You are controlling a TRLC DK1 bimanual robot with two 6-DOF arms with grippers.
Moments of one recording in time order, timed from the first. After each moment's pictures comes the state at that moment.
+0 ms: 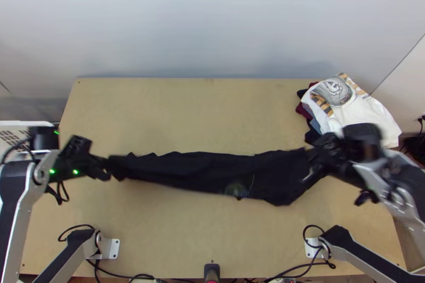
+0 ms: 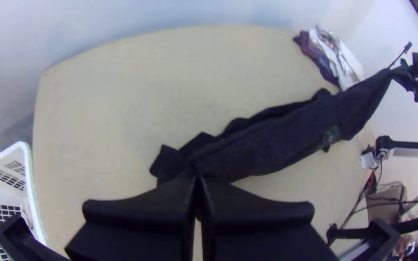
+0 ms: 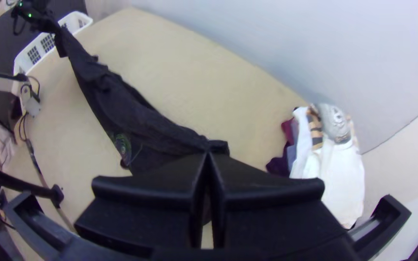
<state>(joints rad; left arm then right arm) 0.14 0.95 1.05 -1.11 0.38 0.37 0.53 0.93 1.29 -1.14 0.02 -0.18</state>
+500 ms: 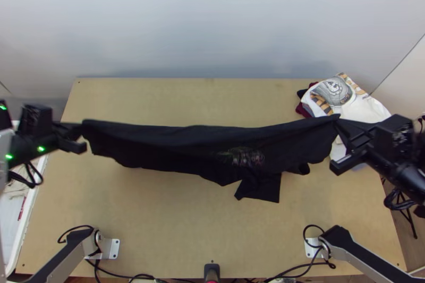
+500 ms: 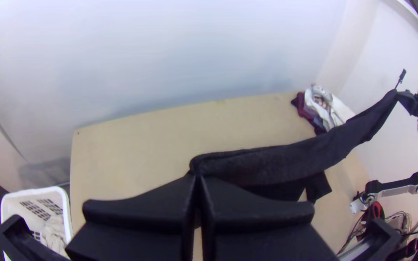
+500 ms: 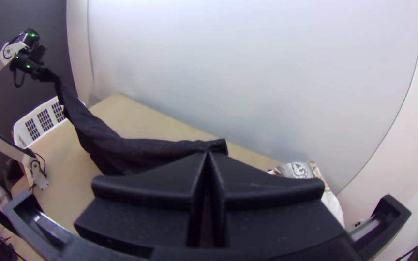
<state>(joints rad) 0.20 1.04 1.53 -1.20 0.44 0.28 0.53 0.90 1.60 -1.04 0.08 -0.07</state>
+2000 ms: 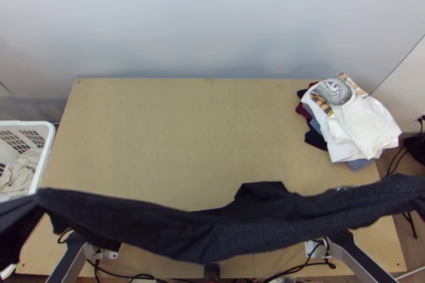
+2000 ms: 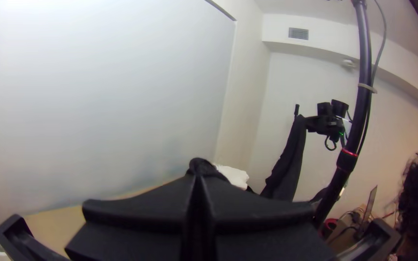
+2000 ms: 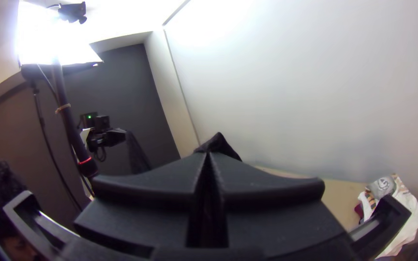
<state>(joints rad) 0.22 0.83 2.15 -1.40 0.97 -0.03 0.25 0.86 2.15 -1.24 -0.68 0.32</state>
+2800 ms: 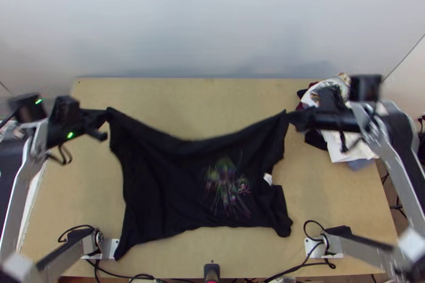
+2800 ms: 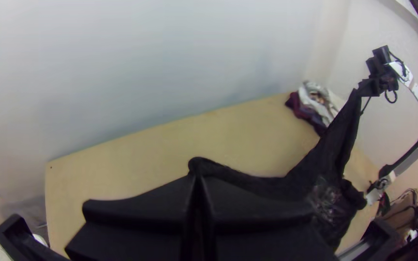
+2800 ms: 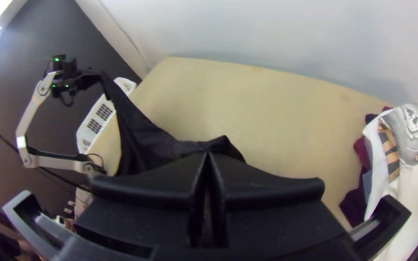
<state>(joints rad) 0.17 1.11 1.18 -0.67 0.58 0.33 0.18 1.28 1.42 -0.90 -0.65 -0.04</state>
